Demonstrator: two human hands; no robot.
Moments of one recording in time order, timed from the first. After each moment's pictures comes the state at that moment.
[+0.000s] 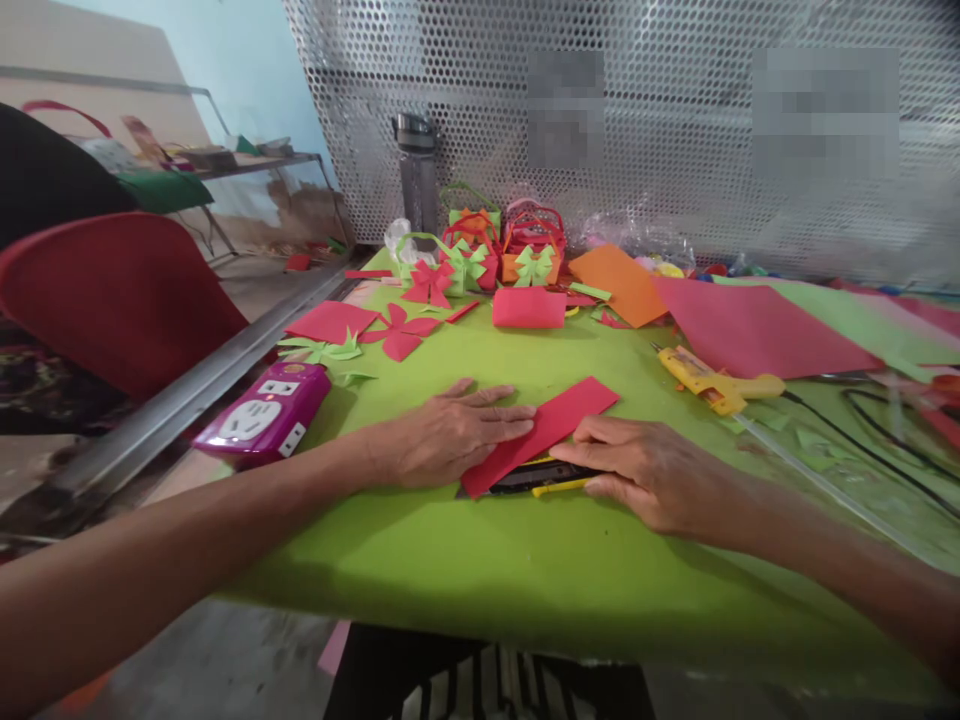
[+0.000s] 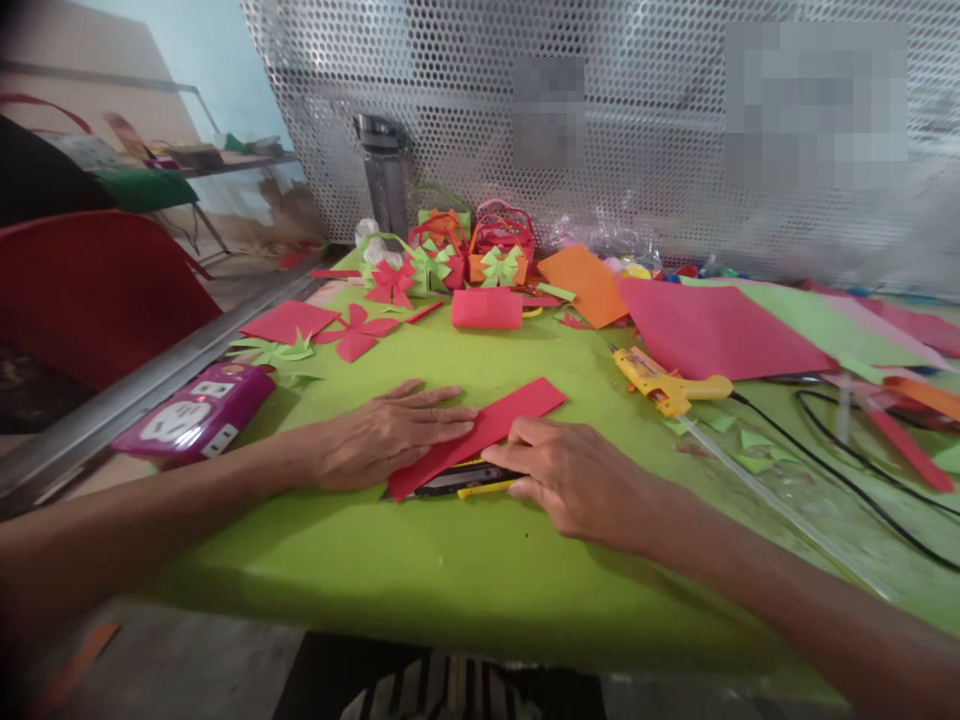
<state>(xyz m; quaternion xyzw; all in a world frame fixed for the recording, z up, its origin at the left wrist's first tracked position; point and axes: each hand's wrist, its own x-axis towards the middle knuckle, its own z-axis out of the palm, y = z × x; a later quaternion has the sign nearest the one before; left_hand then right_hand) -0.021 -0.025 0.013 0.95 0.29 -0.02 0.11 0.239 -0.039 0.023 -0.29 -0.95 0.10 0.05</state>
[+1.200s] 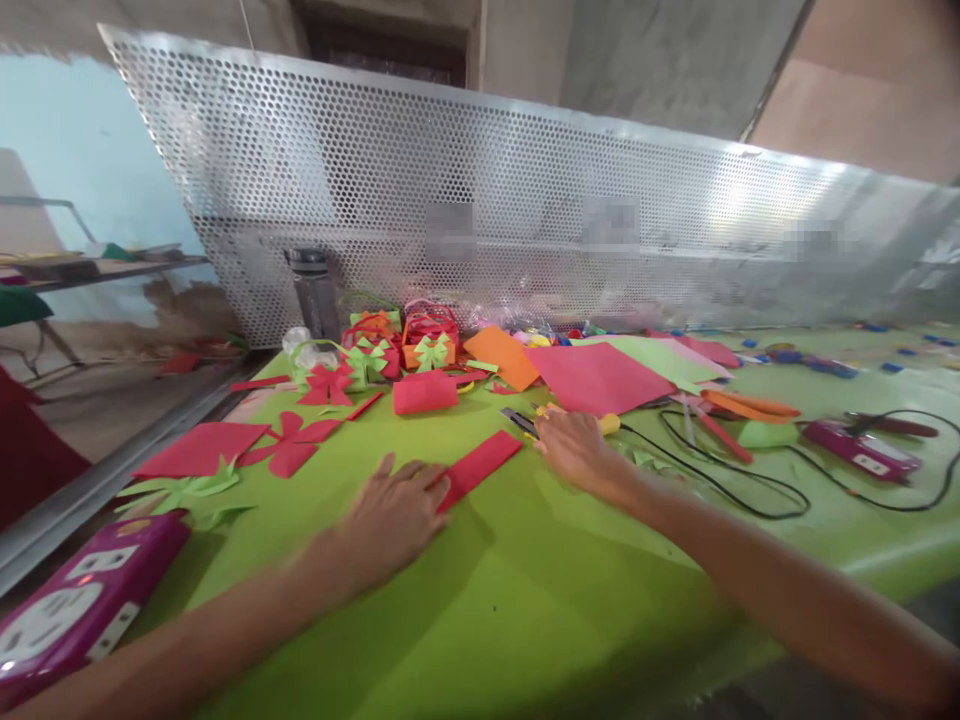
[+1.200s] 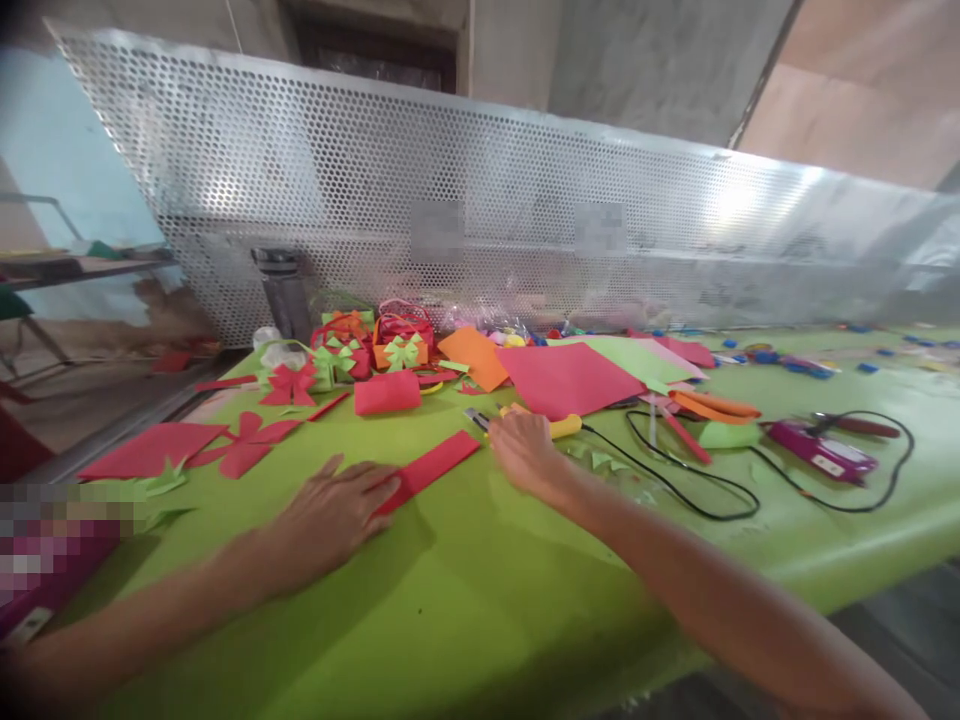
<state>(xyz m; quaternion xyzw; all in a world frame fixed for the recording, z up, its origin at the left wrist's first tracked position) 0.039 -0.012 0.020 0.91 0.42 -0.02 -0.04 0.281 0.017 0.026 -0.62 -0.77 -0.14 -0.02</state>
